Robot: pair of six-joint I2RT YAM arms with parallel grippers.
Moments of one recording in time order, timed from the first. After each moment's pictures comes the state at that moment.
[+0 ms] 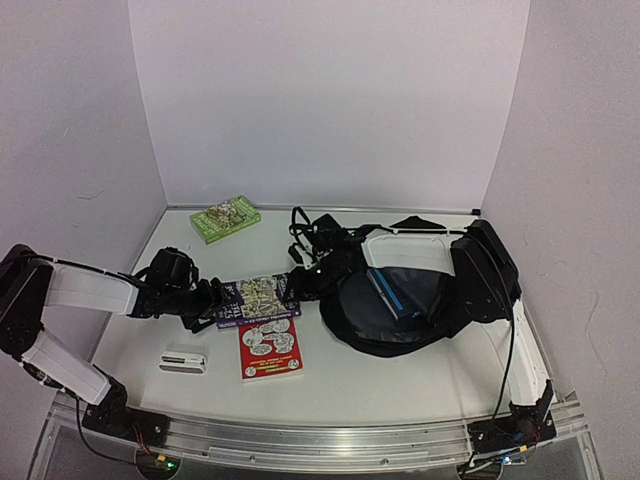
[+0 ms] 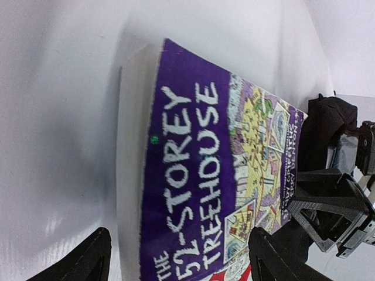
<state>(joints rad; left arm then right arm) -0.46 1.42 0.55 0.05 0.24 -1.02 0.83 2.34 1.86 -0.52 -0.32 0.43</state>
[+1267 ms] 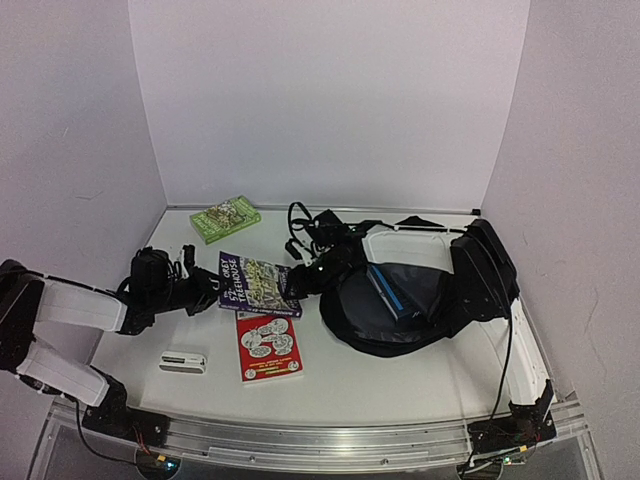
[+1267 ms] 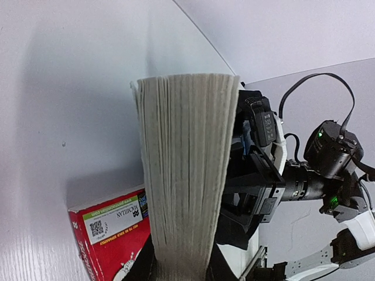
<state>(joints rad) -0.41 1.33 0.40 0.53 0.42 -0.99 0.82 2.35 1.91 -0.55 -0.31 0.26</state>
